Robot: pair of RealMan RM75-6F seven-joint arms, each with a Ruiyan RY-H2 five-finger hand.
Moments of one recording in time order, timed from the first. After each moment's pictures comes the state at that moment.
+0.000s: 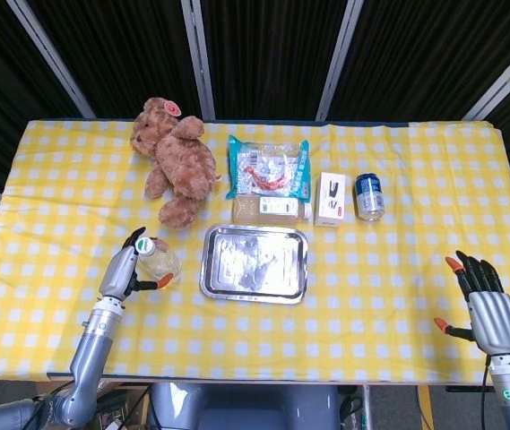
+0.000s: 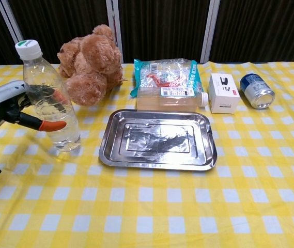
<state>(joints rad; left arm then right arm) -0.45 -1.63 -0.24 -1.63 1.10 1.16 -0.07 0.12 -1.19 0.05 -1.49 -1.50 1.41 0.11</state>
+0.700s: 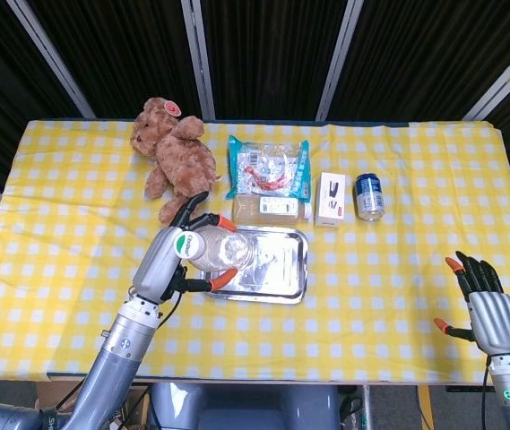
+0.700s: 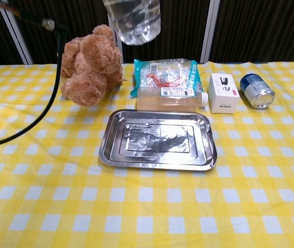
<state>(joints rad) -0.66 -1.58 -0.49 -2.35 0.96 1.39 0.47 0.12 -1.19 0.05 -1.49 -1.51 1.41 0.12</state>
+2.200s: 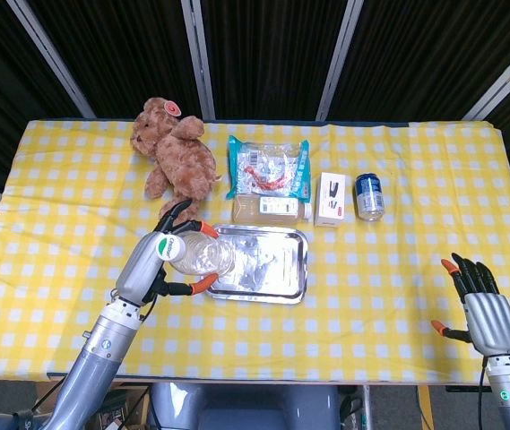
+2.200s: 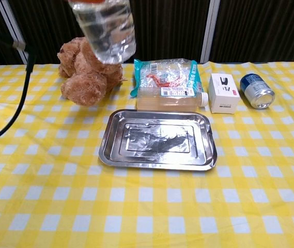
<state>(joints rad) -0.59 -1.43 -0.40 -2.35 1.03 1.33 0.31 0.12 -1.18 0.04 -1.50 -1.50 1.40 0.10</state>
